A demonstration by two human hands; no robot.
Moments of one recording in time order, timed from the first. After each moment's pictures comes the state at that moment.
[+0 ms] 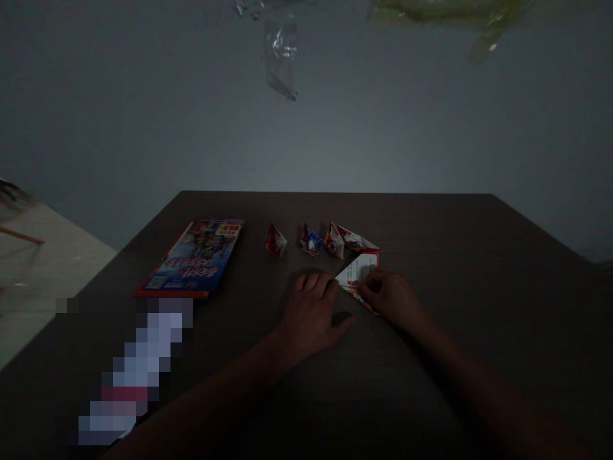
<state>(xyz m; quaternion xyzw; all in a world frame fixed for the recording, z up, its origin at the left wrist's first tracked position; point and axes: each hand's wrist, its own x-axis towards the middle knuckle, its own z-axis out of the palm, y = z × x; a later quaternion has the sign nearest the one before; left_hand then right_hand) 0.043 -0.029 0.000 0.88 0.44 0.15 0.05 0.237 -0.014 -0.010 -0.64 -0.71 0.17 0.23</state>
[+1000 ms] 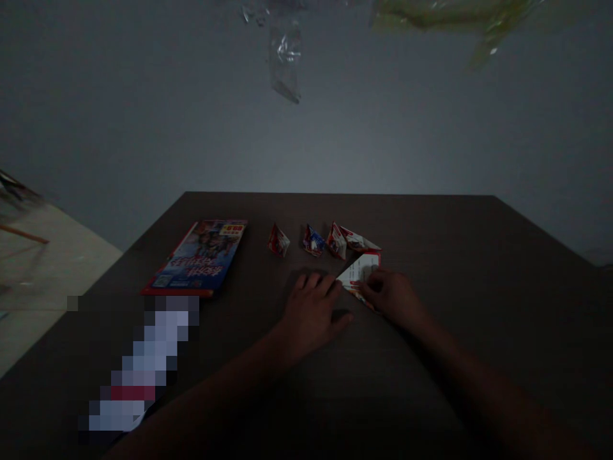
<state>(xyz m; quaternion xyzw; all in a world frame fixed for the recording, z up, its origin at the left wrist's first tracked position) 0.037 -0.027 0.002 0.90 0.42 0.11 0.02 0.238 -0.013 -0.011 -0.65 -0.72 0.15 0.22</state>
